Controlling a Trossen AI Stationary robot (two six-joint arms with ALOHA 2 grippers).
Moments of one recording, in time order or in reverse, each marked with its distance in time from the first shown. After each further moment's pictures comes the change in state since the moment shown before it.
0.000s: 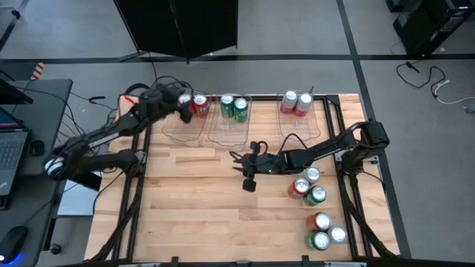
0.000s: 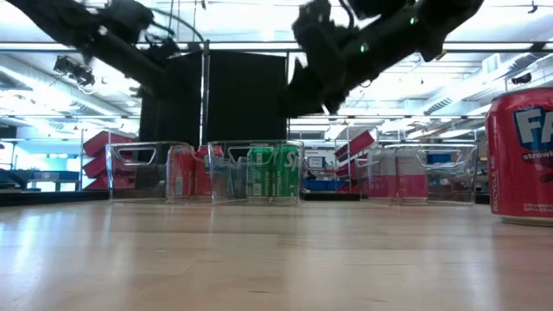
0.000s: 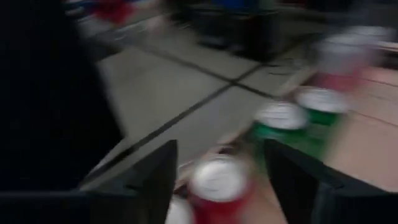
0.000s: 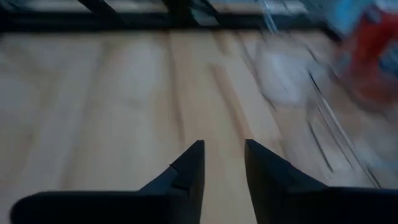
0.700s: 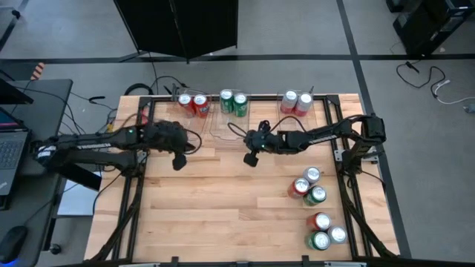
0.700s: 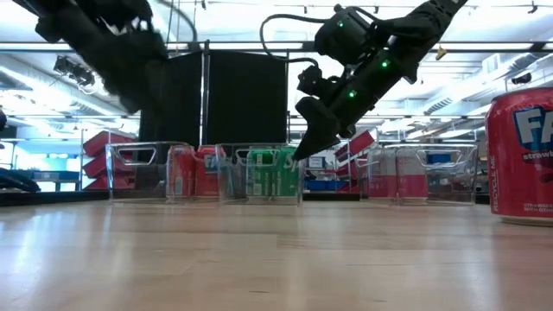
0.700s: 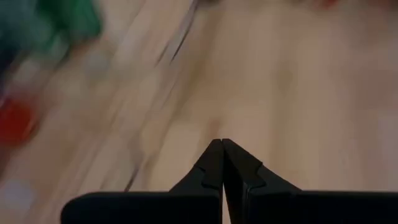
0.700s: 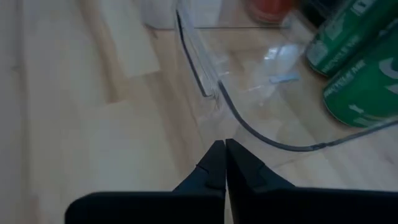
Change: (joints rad) left arm -0.513 -0.093 -0.001 -0.544 0.081 -0.178; right arm -0.246 0.000 0.000 -0.216 0.003 0.009
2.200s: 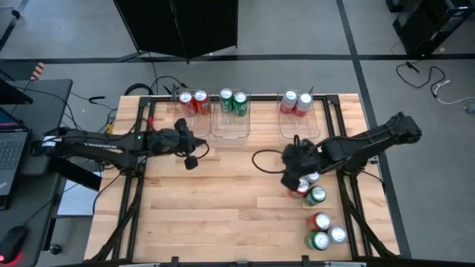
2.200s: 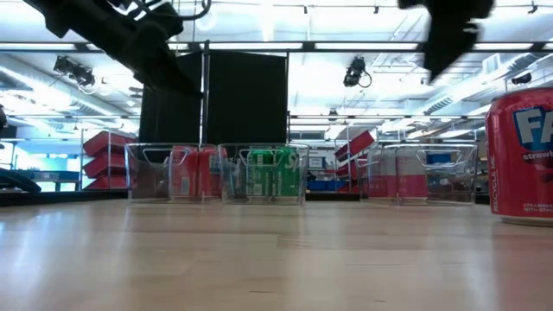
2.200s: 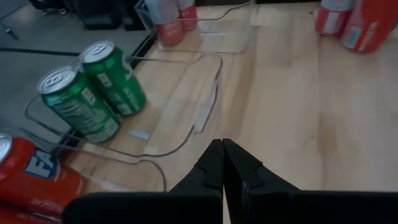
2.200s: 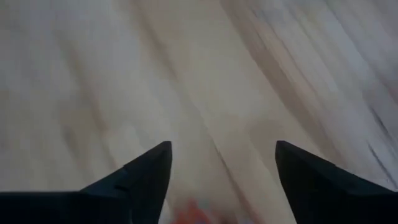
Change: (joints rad) left arm -0.174 0.094 0.000 0.324 -0.327 0.082; right arm 0.421 -0.389 0.256 -1.157 0.000 0.697
